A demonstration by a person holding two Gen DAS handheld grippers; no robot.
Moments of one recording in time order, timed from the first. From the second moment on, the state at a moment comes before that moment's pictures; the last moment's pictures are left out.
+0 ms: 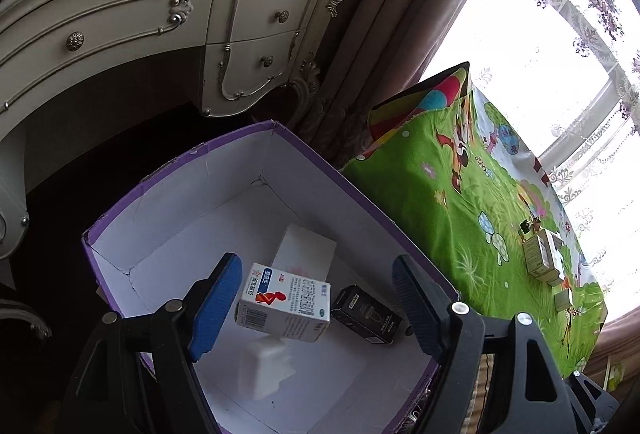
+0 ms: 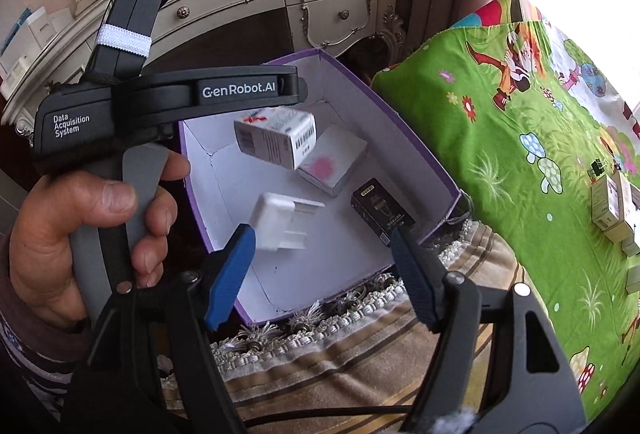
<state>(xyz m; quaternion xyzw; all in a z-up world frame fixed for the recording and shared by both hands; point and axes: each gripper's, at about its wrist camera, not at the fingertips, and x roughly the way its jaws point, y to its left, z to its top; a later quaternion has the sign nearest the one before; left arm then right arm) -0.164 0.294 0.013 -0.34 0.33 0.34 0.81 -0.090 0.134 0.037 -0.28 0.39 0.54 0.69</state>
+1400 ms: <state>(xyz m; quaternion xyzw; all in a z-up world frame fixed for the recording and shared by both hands) 0.036 0.208 0.069 -0.28 0.34 0.23 0.87 0.134 0.023 0.095 -0.12 0.37 0.36 0.85</state>
